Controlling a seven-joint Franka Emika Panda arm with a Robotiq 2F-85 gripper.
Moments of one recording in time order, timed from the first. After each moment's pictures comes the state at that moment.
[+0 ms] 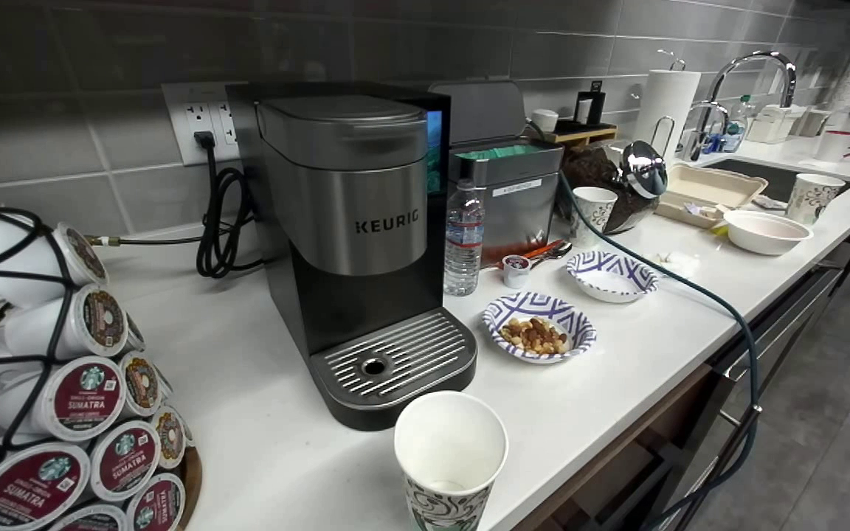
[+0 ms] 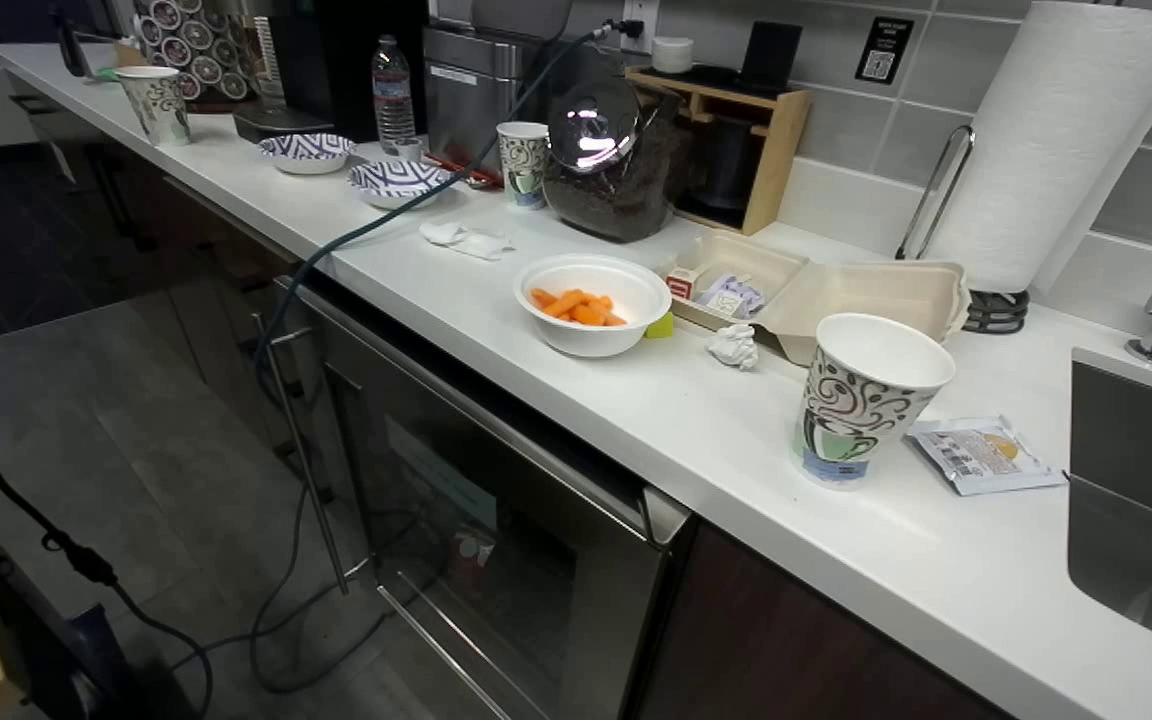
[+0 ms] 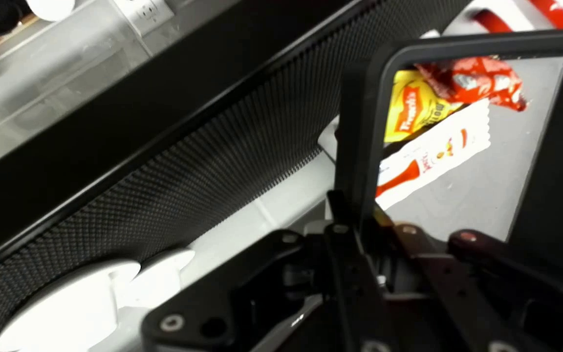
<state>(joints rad) -0.36 0.42 0.05 -0.46 0.59 1.84 0.19</state>
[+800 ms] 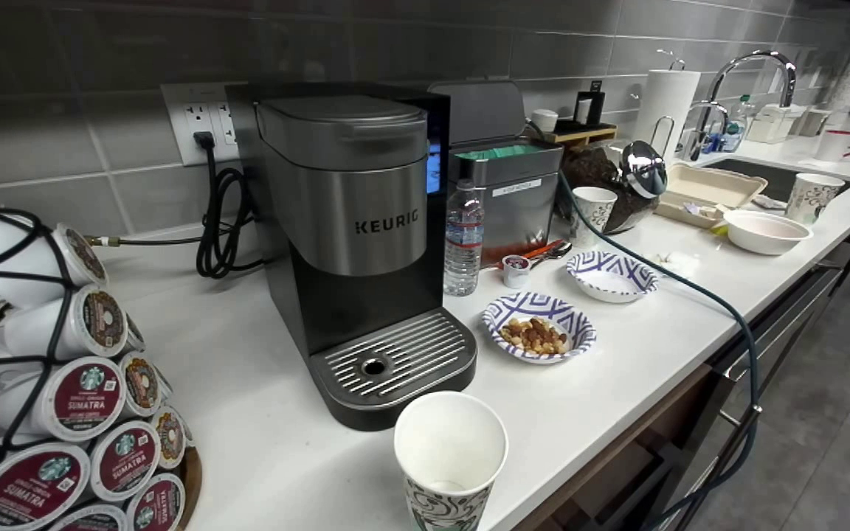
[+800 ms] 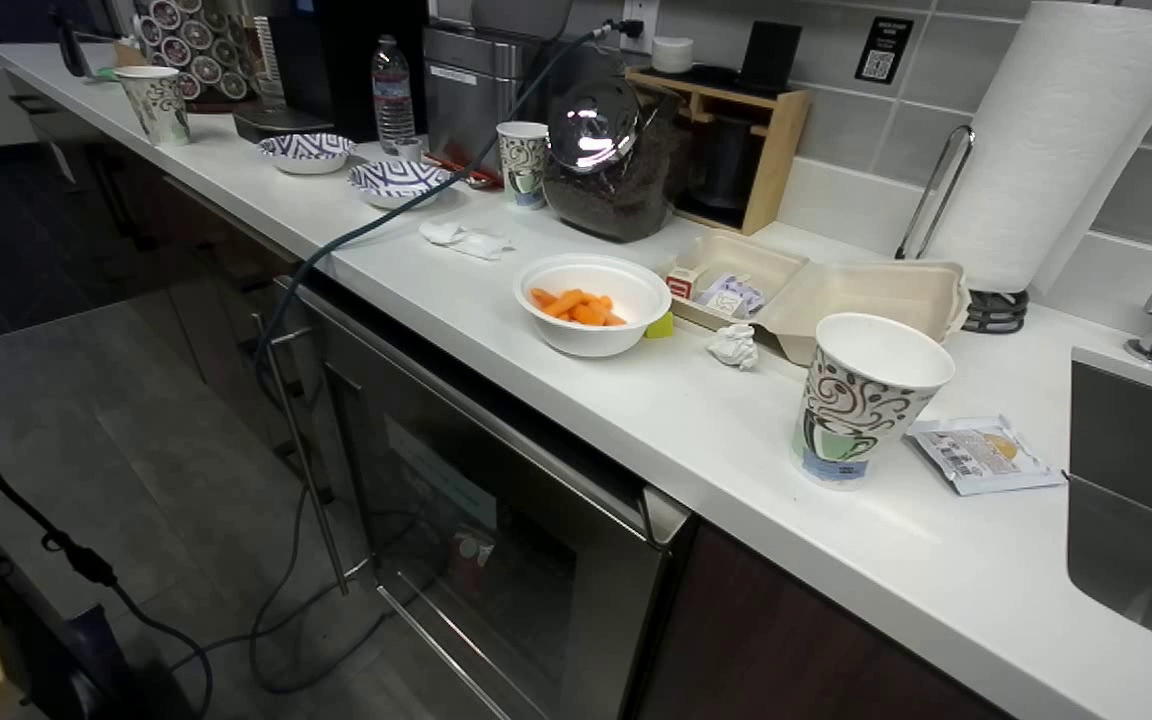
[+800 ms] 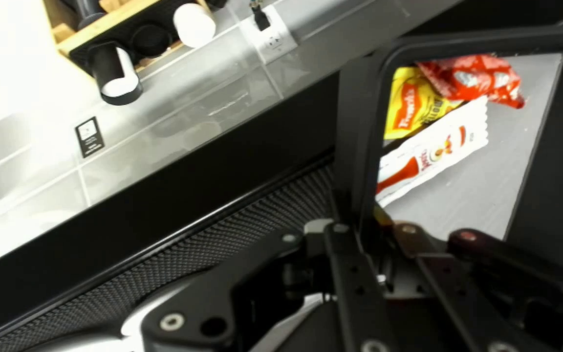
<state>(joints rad) -0.31 0.43 0.00 -0.45 0.33 1.74 0.23</state>
